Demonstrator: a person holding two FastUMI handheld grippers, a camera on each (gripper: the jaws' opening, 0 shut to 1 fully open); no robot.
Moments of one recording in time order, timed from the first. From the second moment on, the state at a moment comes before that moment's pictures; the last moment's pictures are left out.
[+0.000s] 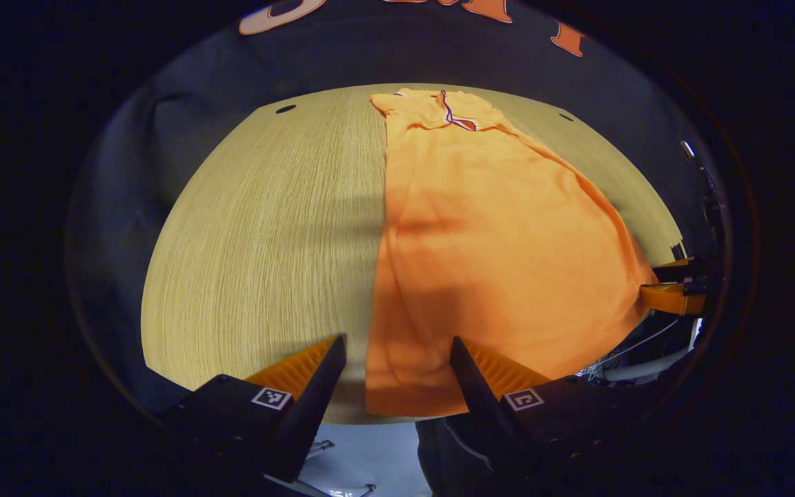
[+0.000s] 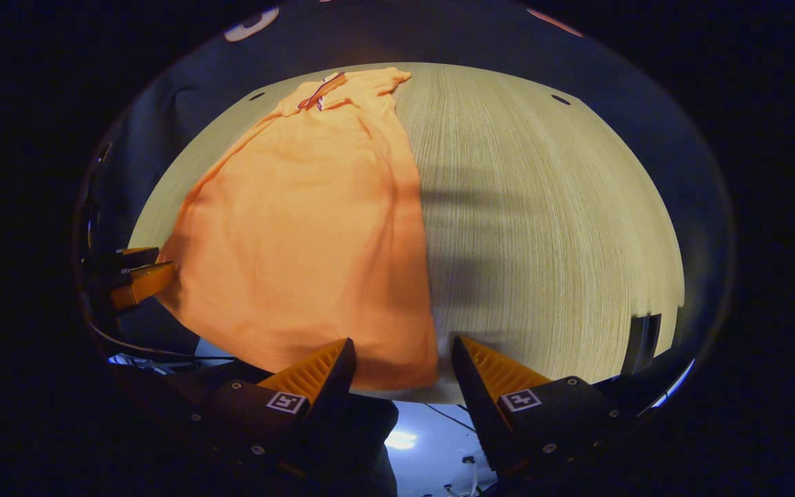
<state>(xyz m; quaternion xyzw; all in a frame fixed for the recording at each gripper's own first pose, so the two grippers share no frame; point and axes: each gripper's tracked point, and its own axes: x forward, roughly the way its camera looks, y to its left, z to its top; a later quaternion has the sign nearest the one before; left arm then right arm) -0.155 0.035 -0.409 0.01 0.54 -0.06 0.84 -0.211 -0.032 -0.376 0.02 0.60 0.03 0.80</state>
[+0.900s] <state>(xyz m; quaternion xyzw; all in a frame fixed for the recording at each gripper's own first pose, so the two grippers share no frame) -0.151 0.002 -0.408 0.01 0.58 -0.08 0.81 -0.207 -0.025 -0.375 0.04 0.60 0.02 0.80</state>
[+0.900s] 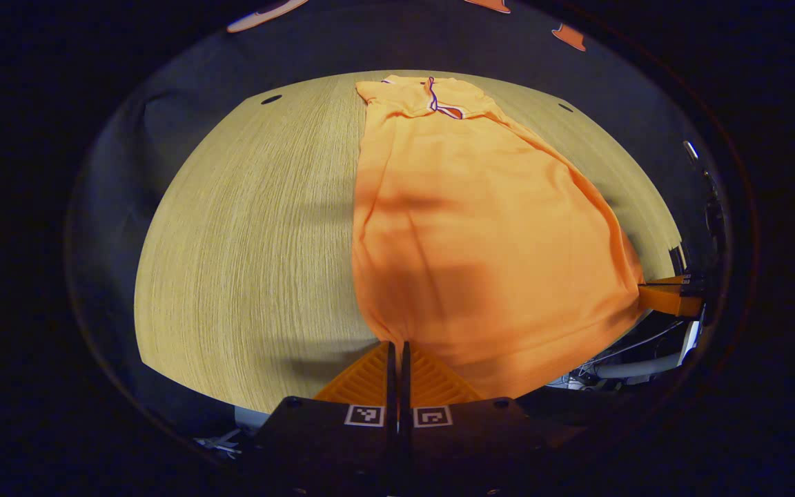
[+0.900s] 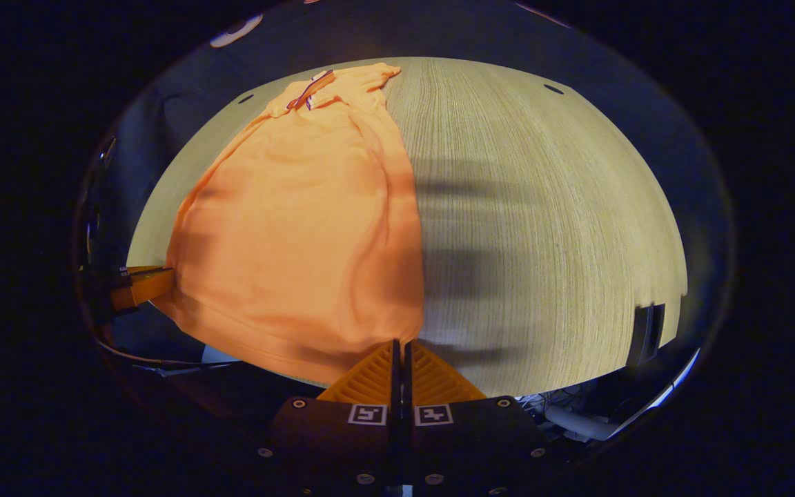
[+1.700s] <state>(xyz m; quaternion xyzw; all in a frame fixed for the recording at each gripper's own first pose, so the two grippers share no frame) -0.115 -0.012 -0.343 -0.06 0.50 -0.12 0.86 -0.167 0.024 -0.313 0.23 0.50 0.10 0.83</state>
